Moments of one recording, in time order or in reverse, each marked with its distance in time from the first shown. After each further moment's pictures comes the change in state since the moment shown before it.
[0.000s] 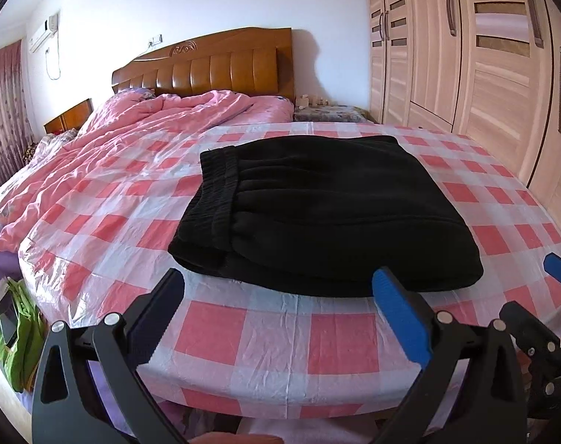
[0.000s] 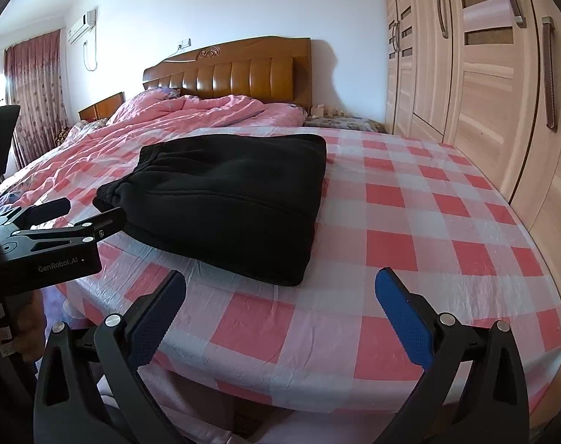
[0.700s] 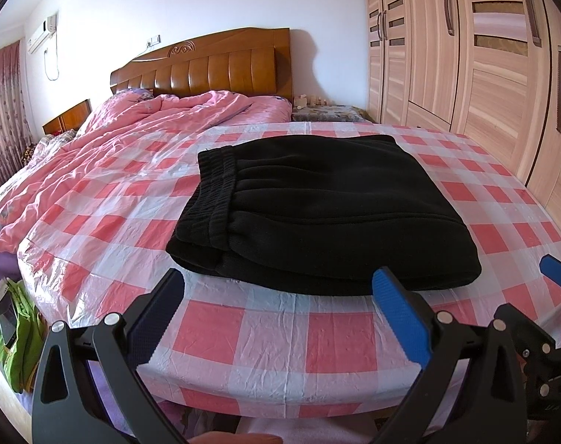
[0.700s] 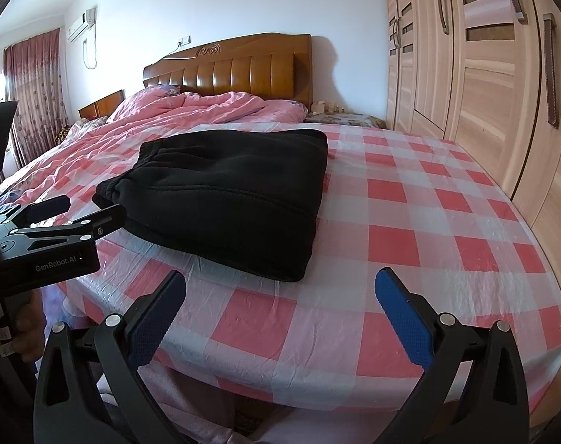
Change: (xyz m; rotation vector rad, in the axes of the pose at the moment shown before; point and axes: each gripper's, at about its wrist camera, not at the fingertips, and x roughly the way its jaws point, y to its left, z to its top) left arm 0.000 -0.002 0.000 0.001 0.001 0.000; right arm 0.001 0.000 -0.003 0.000 0.007 0.001
